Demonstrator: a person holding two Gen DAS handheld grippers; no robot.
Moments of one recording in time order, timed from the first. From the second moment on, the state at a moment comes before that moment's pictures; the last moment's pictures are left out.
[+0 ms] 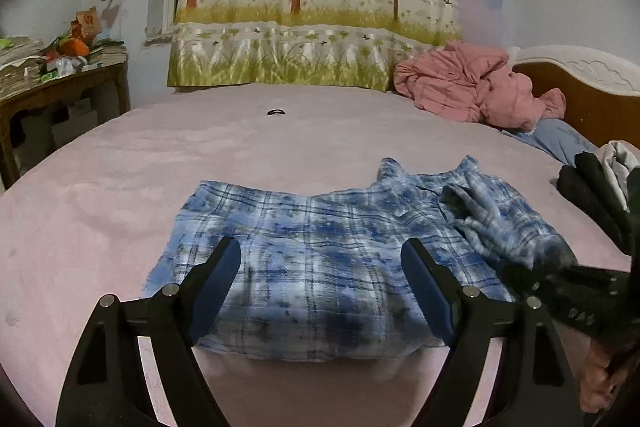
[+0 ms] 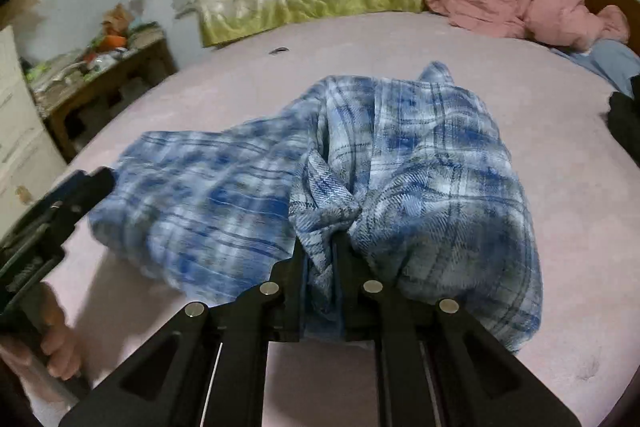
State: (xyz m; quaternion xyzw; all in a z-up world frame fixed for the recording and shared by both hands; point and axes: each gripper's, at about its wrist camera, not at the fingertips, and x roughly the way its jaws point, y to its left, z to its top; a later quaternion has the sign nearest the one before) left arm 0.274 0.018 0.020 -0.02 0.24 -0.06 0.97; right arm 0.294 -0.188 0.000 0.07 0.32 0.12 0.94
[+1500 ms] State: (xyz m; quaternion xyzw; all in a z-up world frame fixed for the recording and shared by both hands) left arm 0.308 0.124 -0.035 -0.21 0.39 0.01 0.90; right arm 0.280 -0.190 0.014 -0.03 0.25 0.06 0.96
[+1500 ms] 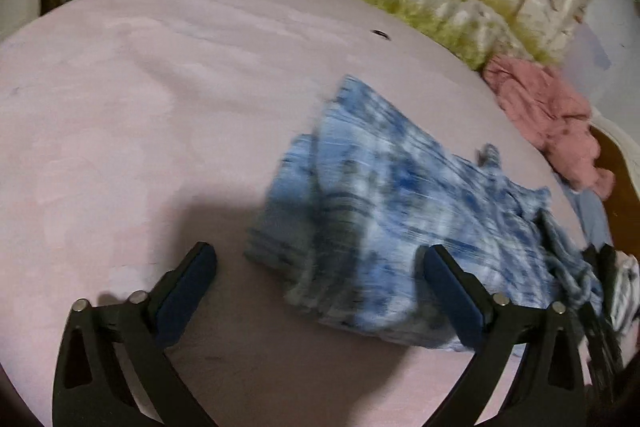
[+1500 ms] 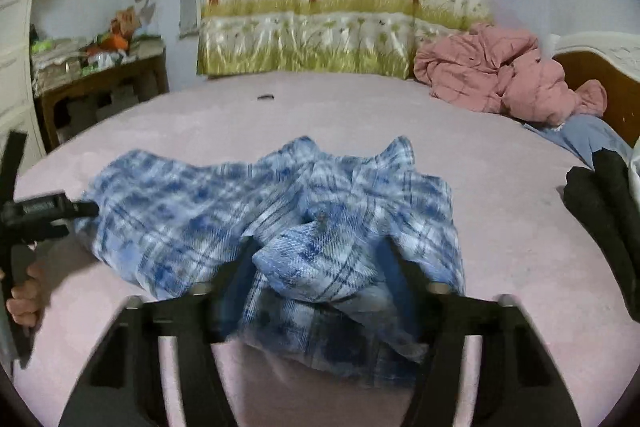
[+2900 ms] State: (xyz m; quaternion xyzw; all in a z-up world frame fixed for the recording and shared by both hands) left arm 0.260 0.040 0.073 -0.12 0.16 -0.10 0.98; right arm 0.286 -0.209 -0.004 0.02 0.31 0.09 0.95
